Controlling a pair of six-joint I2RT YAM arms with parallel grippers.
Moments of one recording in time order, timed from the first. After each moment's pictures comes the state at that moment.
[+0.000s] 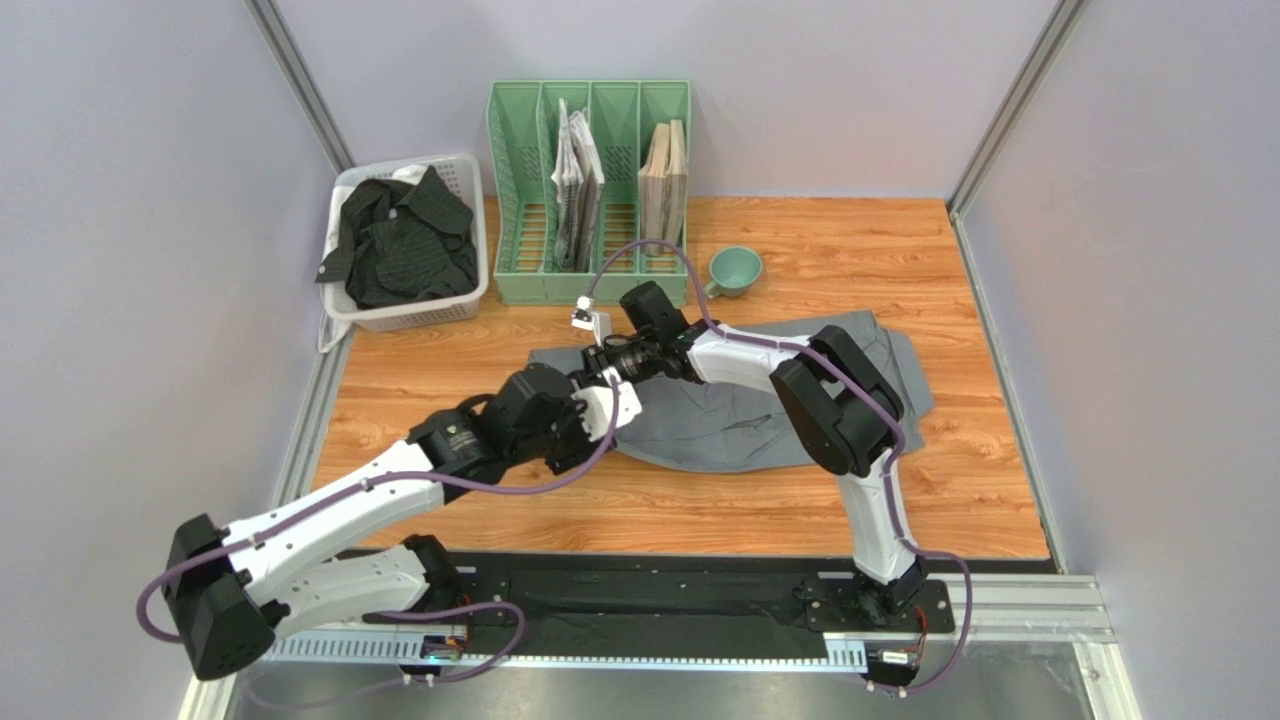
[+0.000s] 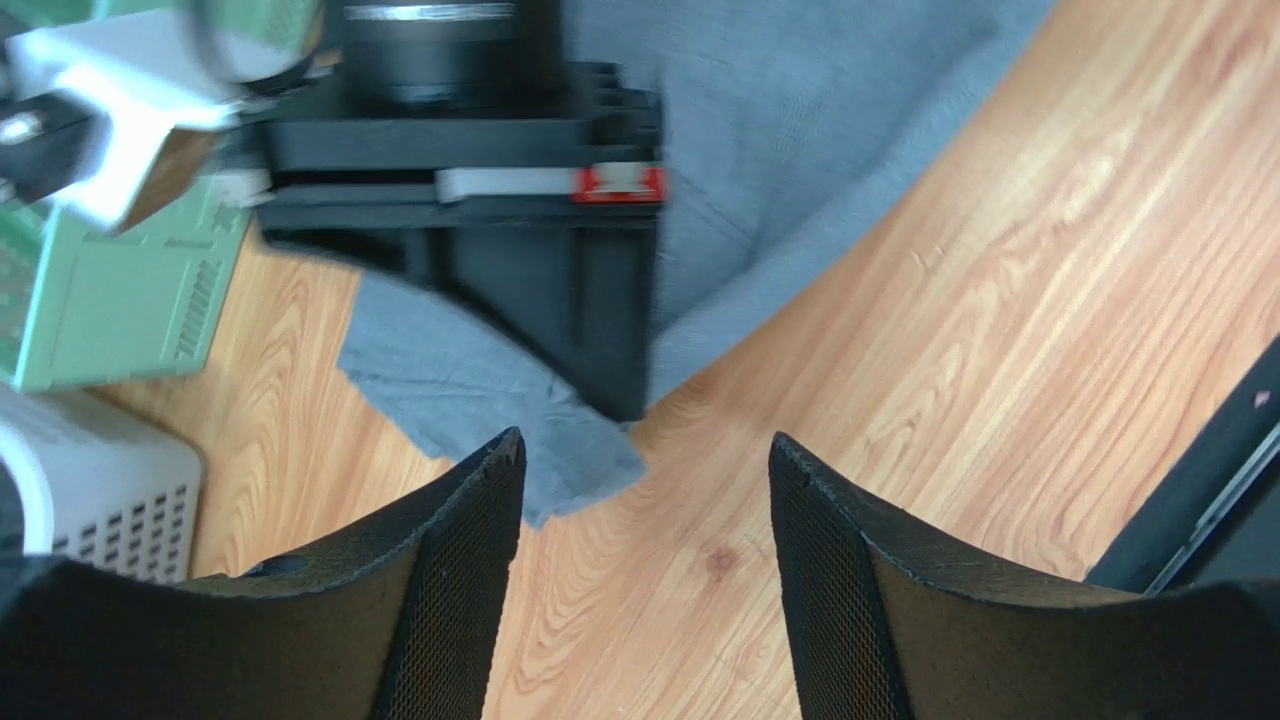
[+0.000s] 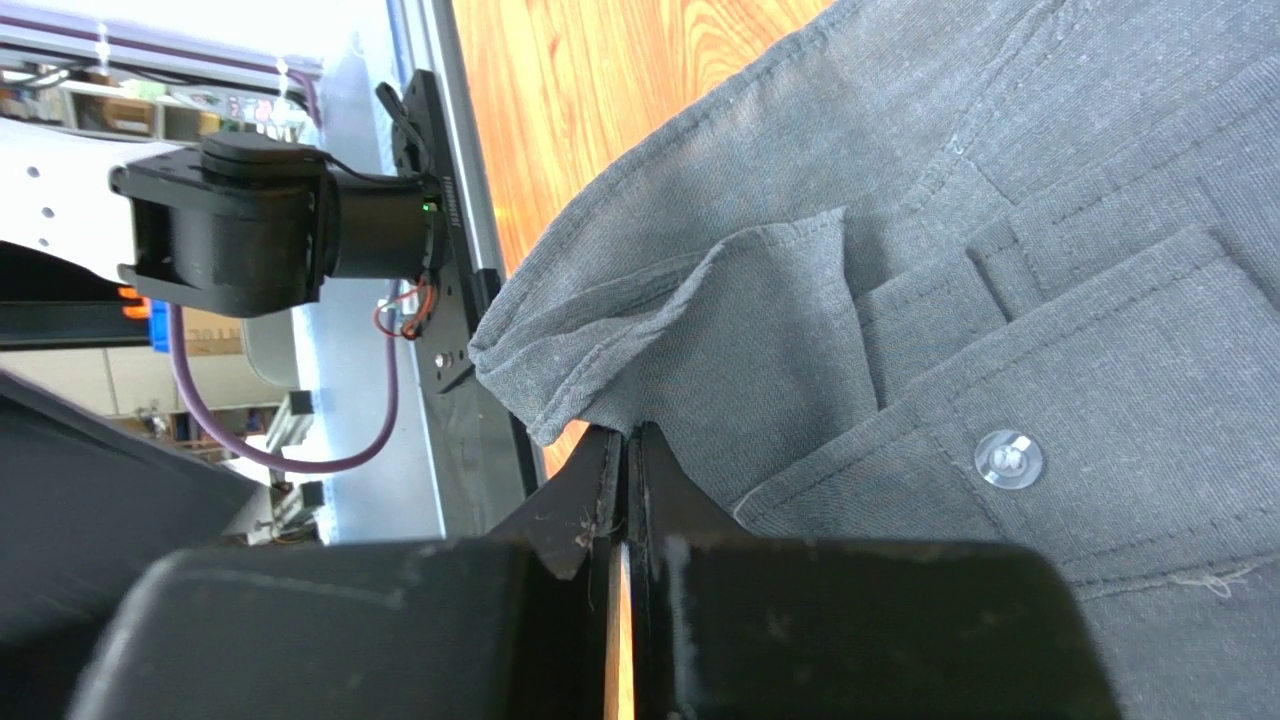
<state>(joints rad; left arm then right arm) -0.83 0.97 0.77 -0.50 -0.07 0.39 0.73 2.11 1.40 -0.07 -0.94 0.37</state>
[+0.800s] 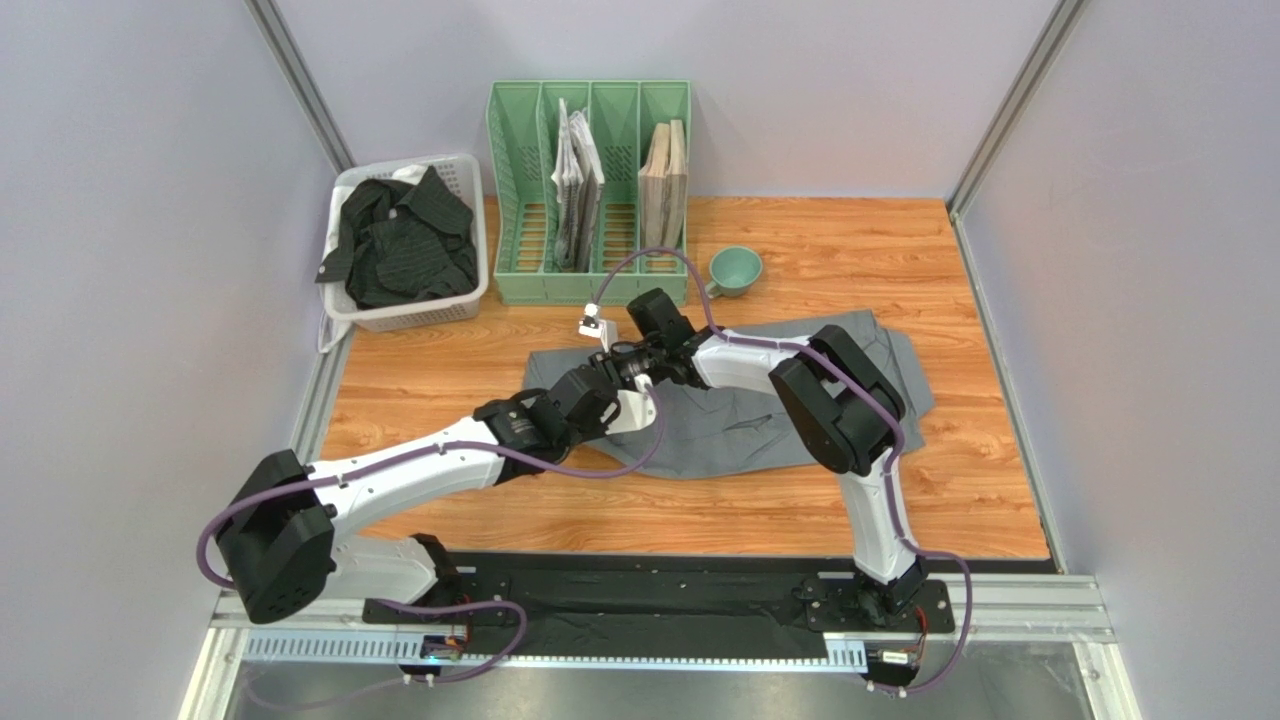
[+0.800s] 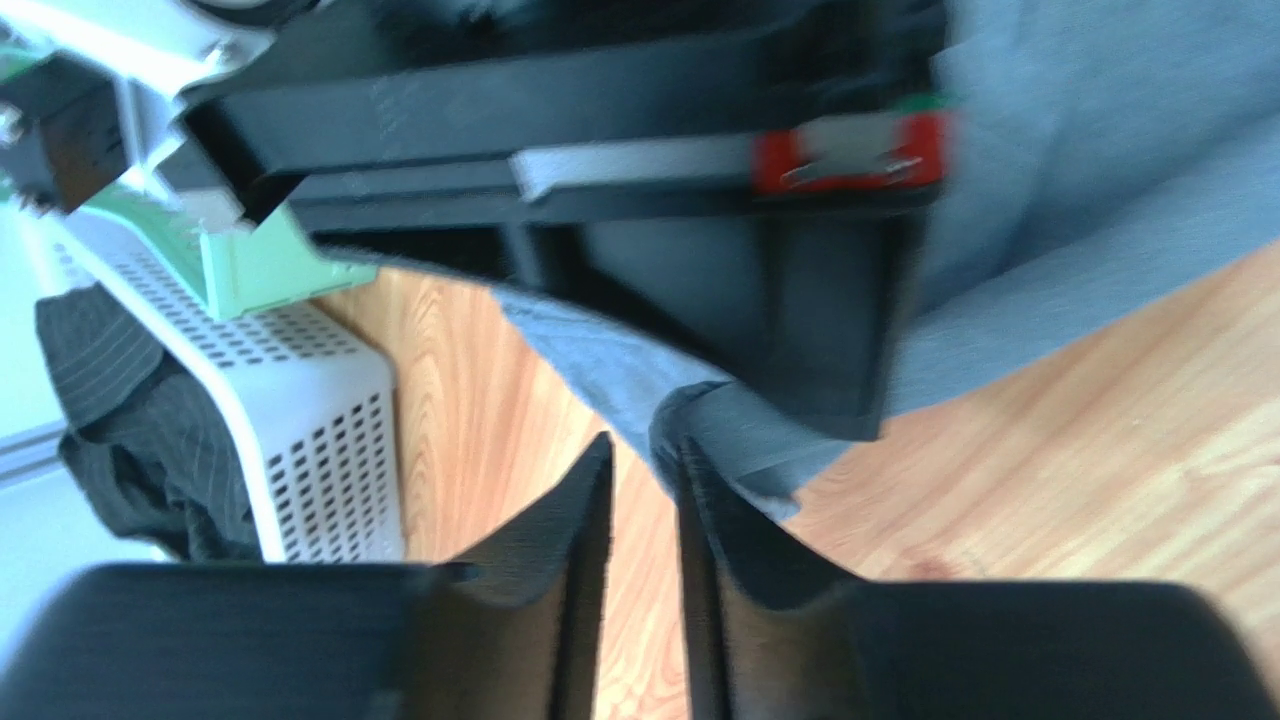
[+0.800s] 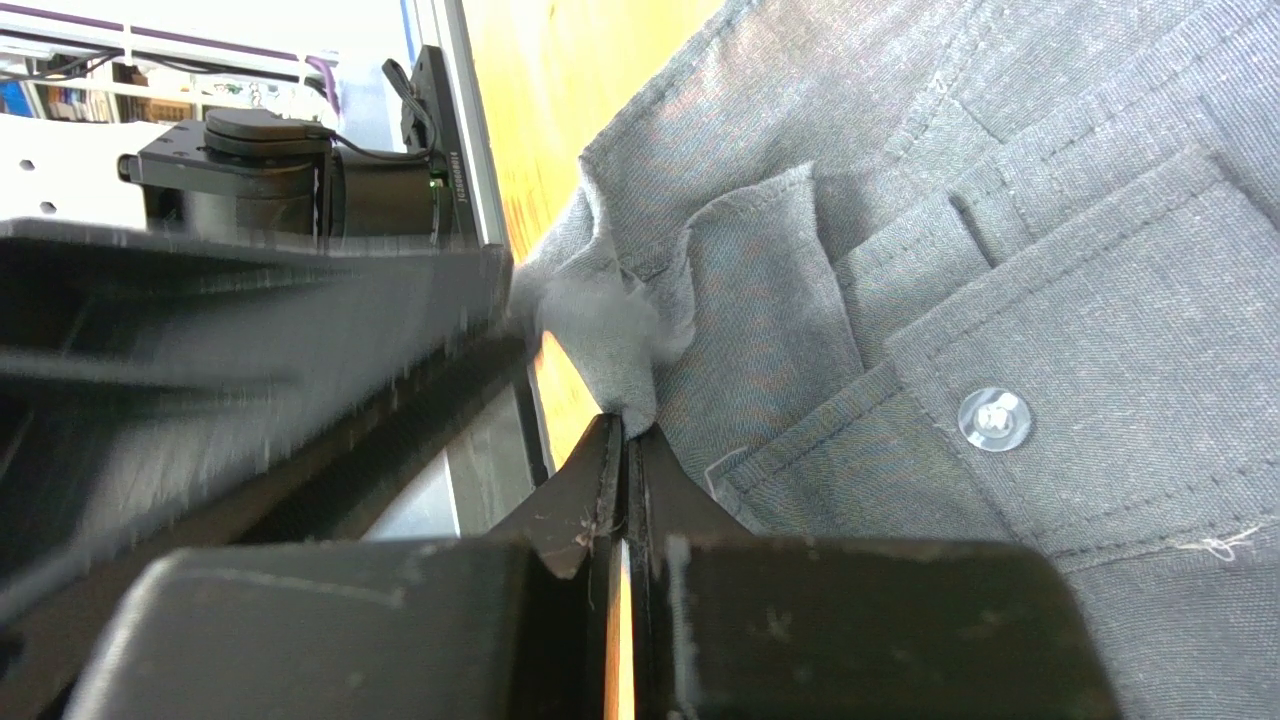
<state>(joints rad) -0.91 1.27 0.76 -0.38 -0.44 0.58 0.72 2.11 1.34 -0.02 -0.98 0.40</state>
